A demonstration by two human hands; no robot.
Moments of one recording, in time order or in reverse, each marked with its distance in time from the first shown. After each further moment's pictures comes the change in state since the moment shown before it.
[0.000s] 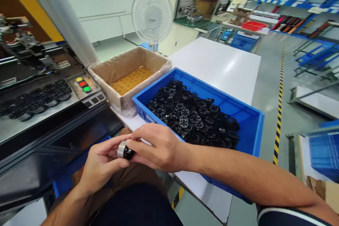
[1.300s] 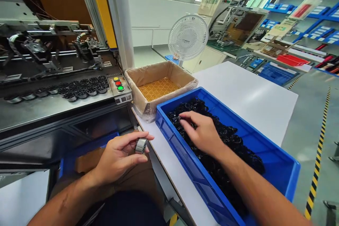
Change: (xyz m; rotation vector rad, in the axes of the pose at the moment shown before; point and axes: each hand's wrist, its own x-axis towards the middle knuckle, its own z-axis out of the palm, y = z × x) left_hand -0.004 0.009 -0.010 0.117 0.105 0.180; right_hand -0.017 0.072 -0.028 -0.165 -0.189 0.596
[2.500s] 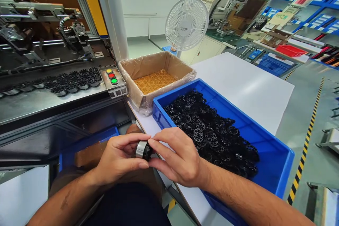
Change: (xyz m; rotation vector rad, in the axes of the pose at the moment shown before) left_hand -0.001 -0.013 0.015 -0.303 -0.115 -0.064; right_hand -0.026 -0.077 0.018 0.175 0.180 -0.611
